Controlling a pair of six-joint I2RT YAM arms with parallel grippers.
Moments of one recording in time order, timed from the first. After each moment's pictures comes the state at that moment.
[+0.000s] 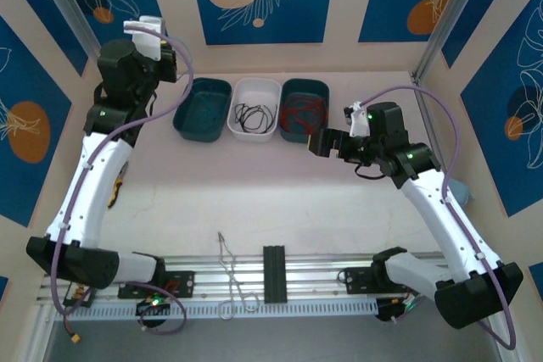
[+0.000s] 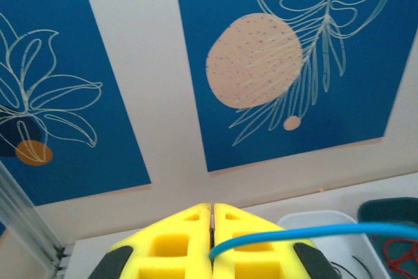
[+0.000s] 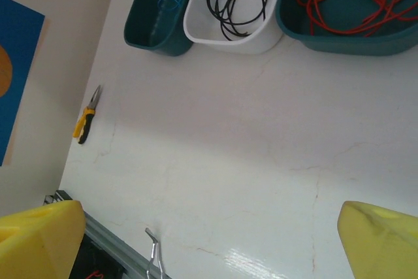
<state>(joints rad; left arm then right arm) -0.21 1.35 1.60 -0.34 -0.09 0.11 0.31 1.07 1.12 -0.77 -0.43 0.47</state>
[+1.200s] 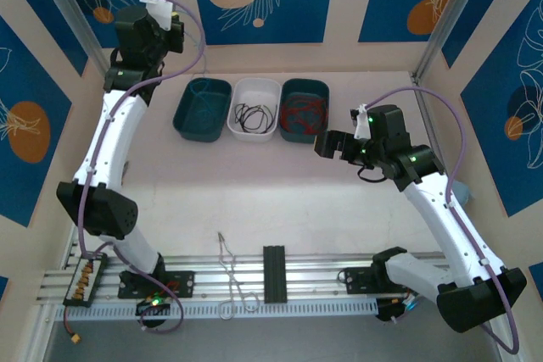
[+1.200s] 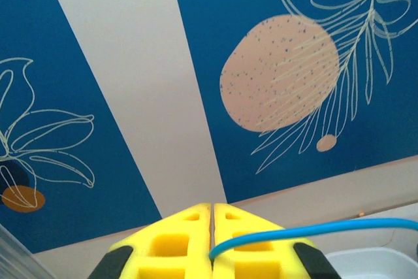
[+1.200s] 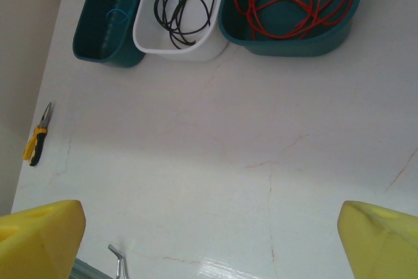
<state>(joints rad) -0.17 1.70 1.91 -0.31 -0.06 0.18 0.33 1.04 1.13 -0.84 -0.26 0.48</state>
